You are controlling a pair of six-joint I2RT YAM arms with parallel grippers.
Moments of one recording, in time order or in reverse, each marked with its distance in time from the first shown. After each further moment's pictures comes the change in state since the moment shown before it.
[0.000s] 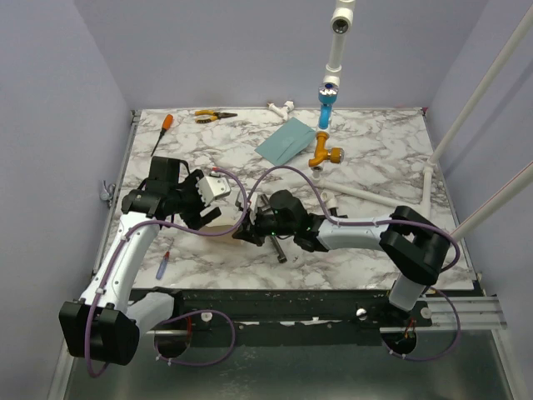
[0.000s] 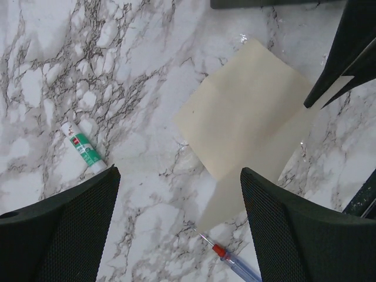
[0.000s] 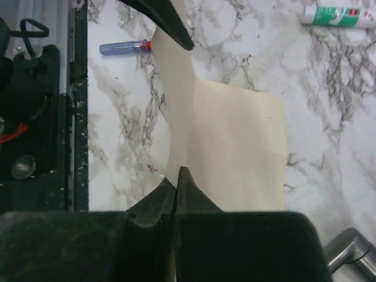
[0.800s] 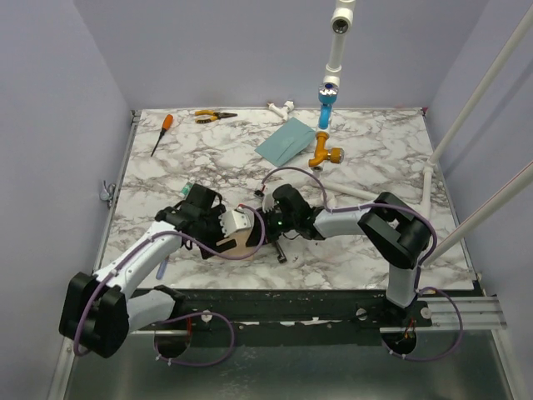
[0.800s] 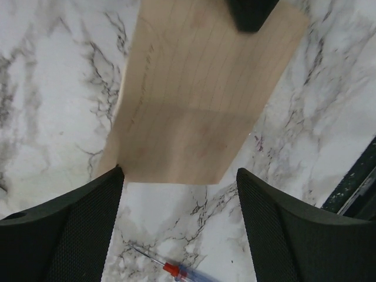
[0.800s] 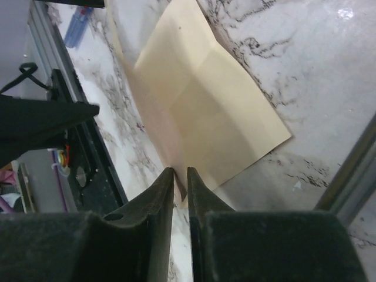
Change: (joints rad) left arm -0.249 0.002 -0.254 0.121 -0.164 -0.097; right arm -0.165 0.159 0.037 -0.171 -0.153 0.637
